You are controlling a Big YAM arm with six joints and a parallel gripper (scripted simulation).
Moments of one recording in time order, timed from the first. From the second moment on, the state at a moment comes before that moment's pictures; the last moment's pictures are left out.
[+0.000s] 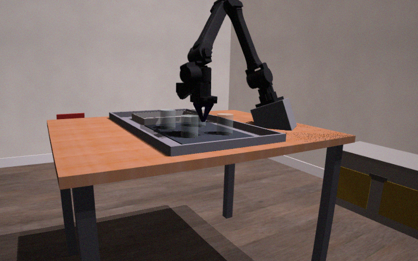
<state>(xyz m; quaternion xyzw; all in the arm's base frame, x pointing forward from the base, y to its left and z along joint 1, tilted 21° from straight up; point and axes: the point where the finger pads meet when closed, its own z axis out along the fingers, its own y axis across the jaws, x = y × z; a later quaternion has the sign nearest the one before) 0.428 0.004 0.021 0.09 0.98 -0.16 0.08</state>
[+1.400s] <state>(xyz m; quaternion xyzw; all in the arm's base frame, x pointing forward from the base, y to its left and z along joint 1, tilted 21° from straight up) 0.433 0.003 0.022 0.09 0.98 -0.16 0.08</state>
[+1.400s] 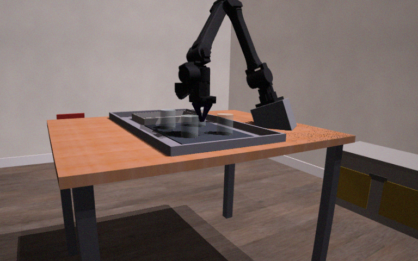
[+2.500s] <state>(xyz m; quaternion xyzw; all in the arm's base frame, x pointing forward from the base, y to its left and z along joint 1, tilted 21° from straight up) 0.437 0.003 0.022 0.09 0.98 -0.16 0.08</state>
